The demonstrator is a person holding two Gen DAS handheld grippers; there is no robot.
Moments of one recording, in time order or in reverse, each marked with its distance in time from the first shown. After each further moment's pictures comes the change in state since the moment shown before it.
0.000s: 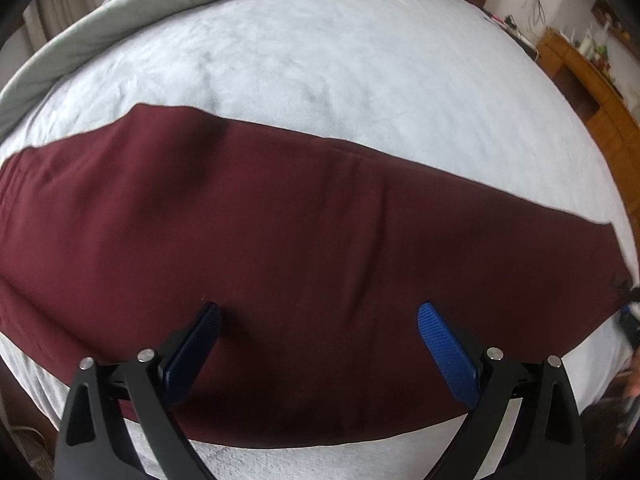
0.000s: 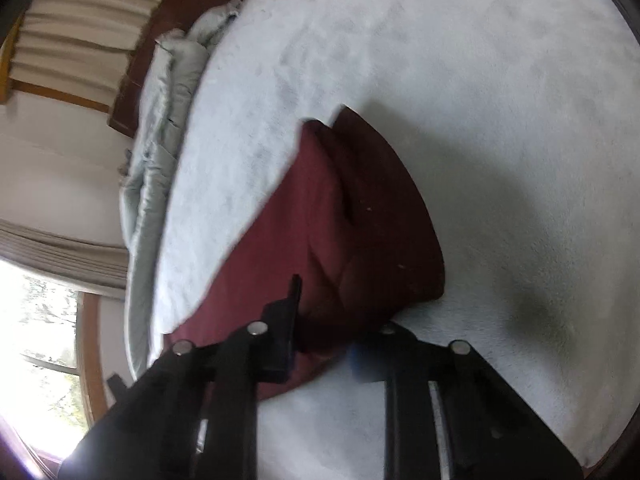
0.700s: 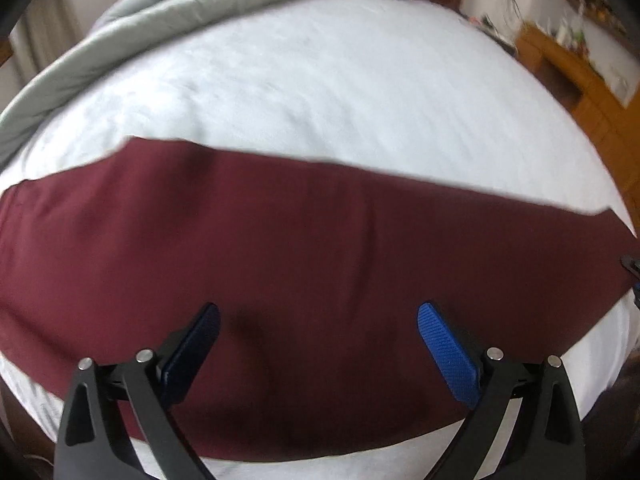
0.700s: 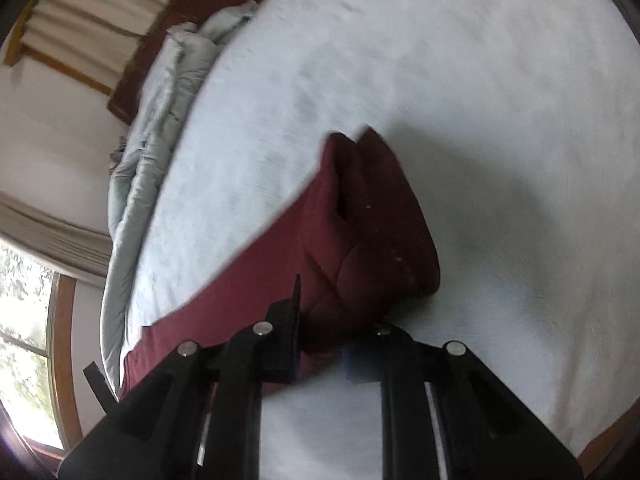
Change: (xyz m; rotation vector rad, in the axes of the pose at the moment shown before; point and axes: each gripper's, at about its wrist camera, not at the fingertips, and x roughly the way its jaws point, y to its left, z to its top) left arm -0.015 0.010 0.002 0.049 -0.108 -0.003; right arm -0.016 0.030 -0.006 -0.109 -0.061 -0.081
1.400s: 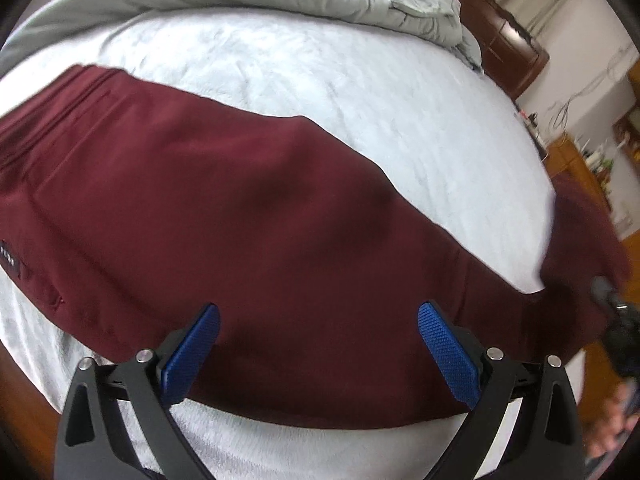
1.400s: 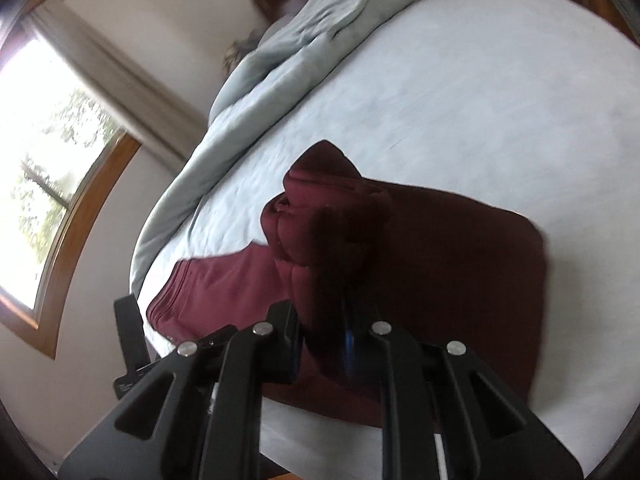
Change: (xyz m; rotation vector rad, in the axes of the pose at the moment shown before) left arm -0.026 0.144 -0.011 -0.393 -0.006 -0.159; right arm 0.096 0.283 -0.101 -0.481 0.181 0.206
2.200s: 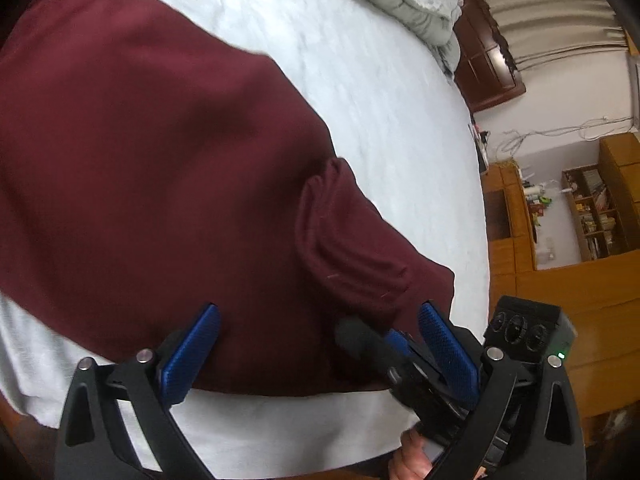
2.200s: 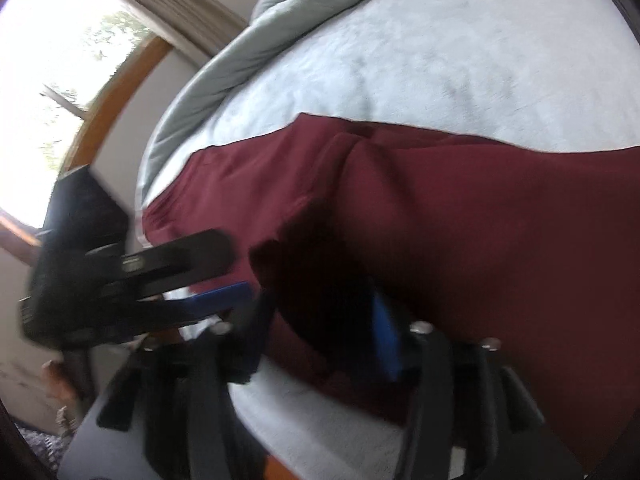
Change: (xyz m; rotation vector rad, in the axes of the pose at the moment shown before) left arm 0.032 -0.001 0.001 -0.193 0.176 -0.329; right arm 0.112 0.044 -0.061 -0.139 0.280 0.123
